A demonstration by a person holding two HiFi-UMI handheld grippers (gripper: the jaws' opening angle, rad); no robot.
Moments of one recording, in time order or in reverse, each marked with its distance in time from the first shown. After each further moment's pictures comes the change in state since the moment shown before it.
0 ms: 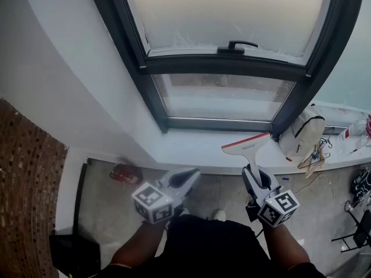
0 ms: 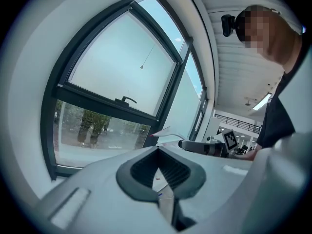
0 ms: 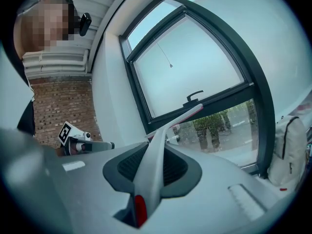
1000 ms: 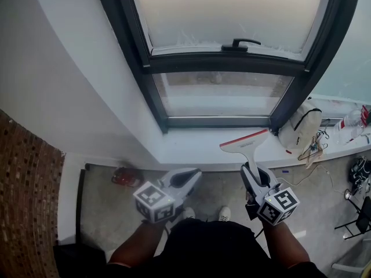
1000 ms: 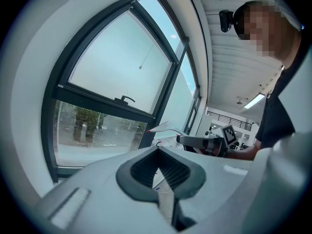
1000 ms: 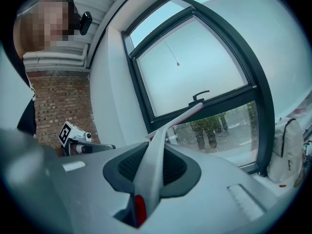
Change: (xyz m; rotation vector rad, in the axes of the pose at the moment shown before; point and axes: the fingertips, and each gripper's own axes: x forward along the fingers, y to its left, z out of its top) left arm -0.046 0.025 -0.002 0.018 0.044 -0.084; right arm 0.030 0.056 -0.010 -0.024 0.005 -0.055
